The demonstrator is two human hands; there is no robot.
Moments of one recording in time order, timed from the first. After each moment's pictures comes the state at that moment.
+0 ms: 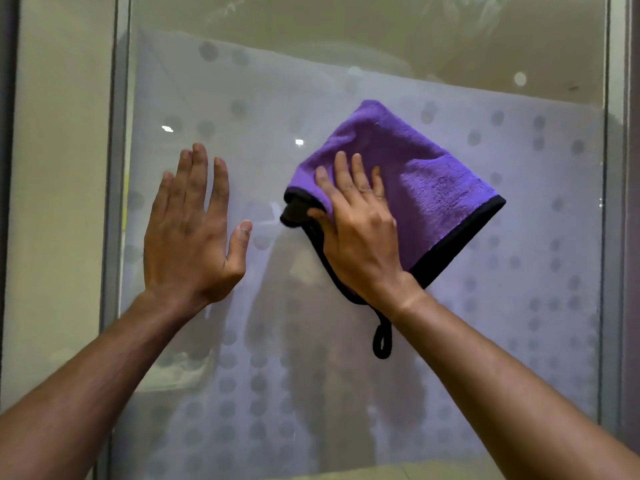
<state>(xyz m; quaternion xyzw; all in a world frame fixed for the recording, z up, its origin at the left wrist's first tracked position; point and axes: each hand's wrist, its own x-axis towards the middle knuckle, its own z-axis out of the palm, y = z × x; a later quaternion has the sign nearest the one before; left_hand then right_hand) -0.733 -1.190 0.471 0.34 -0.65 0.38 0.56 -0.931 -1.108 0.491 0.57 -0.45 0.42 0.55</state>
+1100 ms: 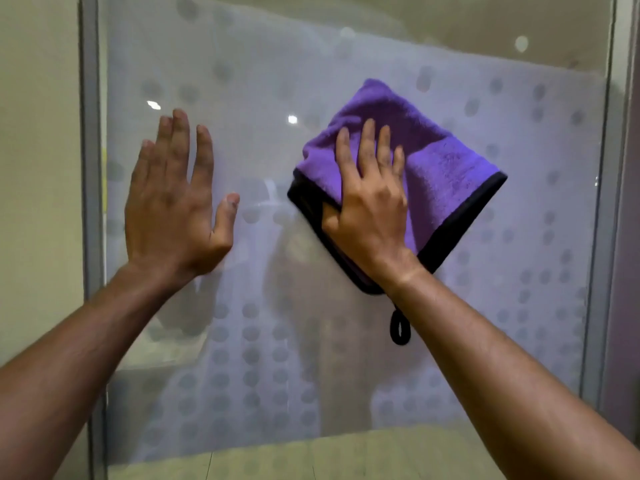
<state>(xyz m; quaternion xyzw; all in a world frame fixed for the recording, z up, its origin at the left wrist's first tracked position) -0.732 -1.196 0.472 0.32 -0.65 0.39 0.57 -0.943 -1.100 0.491 0.52 -0.55 0.39 0.53</state>
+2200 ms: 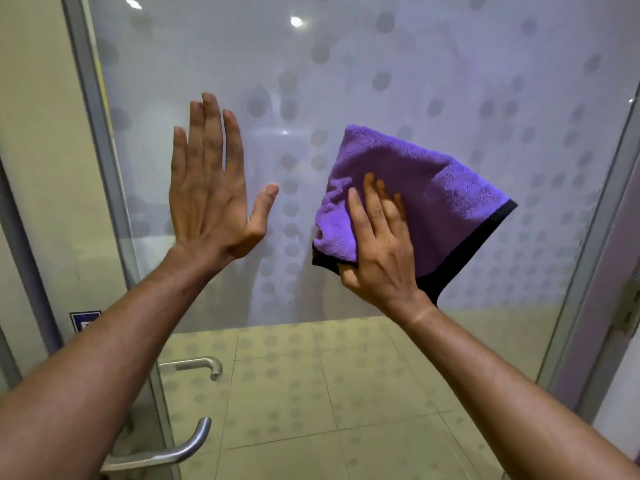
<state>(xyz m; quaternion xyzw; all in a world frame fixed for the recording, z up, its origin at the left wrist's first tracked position) -0.748 -1.169 0.374 0.34 -0.70 0.35 0.52 -0.966 -1.089 0.308 0.59 -0.50 0.39 0.50</state>
